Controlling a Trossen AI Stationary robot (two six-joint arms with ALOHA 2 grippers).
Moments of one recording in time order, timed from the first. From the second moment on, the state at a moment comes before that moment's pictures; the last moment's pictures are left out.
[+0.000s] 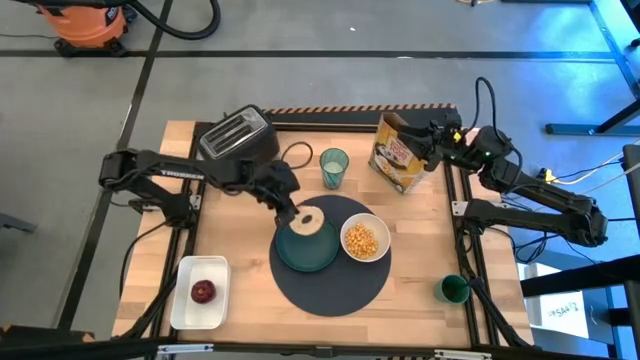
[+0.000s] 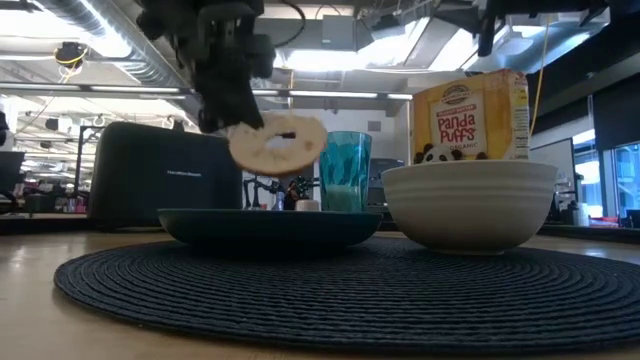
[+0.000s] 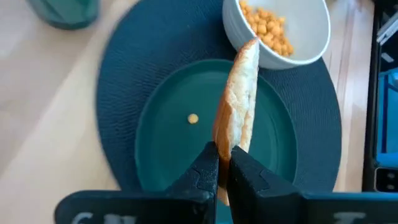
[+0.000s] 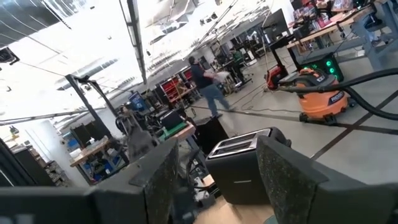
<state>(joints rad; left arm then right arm) 0.12 1.41 0.95 -0.42 0.20 -0.44 -0.48 0.73 0.68 0.24 -0.19 0.58</state>
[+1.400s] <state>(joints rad) -0.48 1.13 0.98 -0.95 0.08 -1.03 -0.48 0.70 0.68 0.24 -0.17 0.48</state>
